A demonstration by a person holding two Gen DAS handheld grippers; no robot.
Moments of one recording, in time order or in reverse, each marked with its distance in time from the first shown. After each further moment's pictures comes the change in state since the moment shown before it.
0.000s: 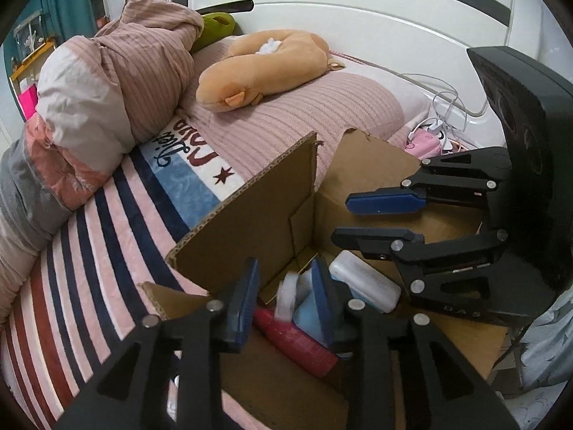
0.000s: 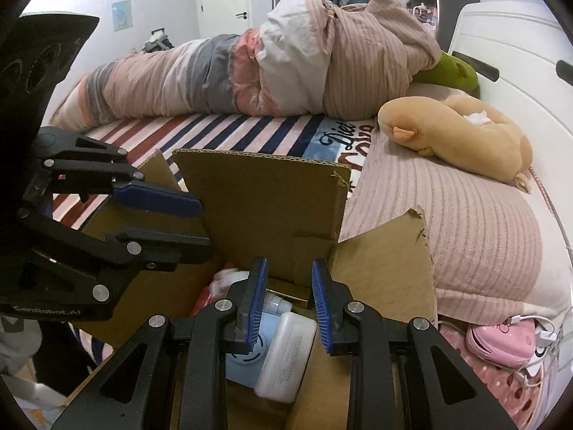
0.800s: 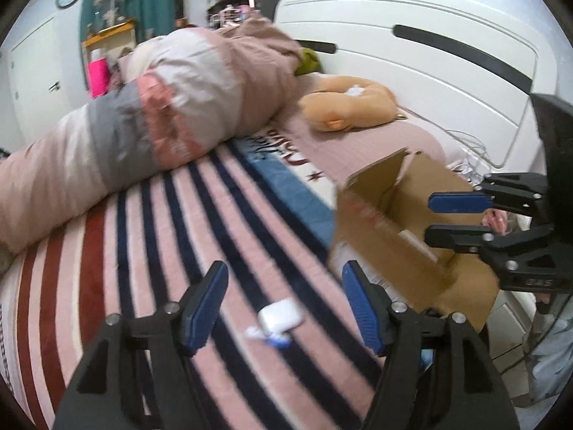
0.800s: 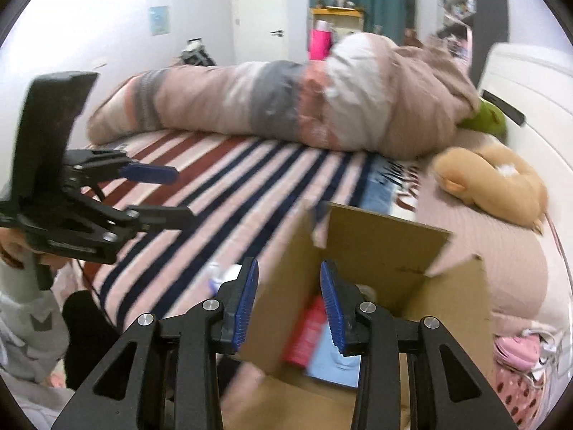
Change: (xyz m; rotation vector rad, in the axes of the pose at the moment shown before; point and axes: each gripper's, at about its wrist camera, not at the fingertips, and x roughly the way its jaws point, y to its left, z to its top) left arm -0.121 0.096 -0.118 -0.232 -0.171 0.130; right arm -0.051 0.116 0.019 -0.100 -0.083 0.086
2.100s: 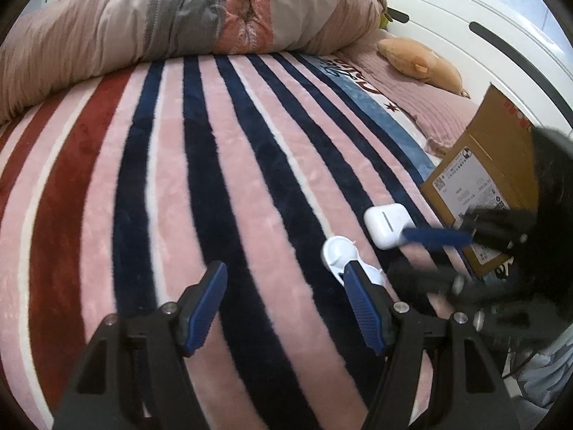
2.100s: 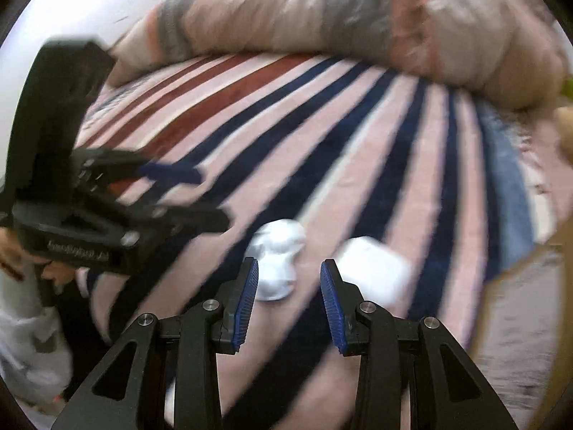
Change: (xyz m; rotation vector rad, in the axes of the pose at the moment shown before) left arm 0.092 0.114 -0.118 -0.246 0.169 -0.074; right arm 0.184 0.086 -0.032 -0.018 0.187 0.086
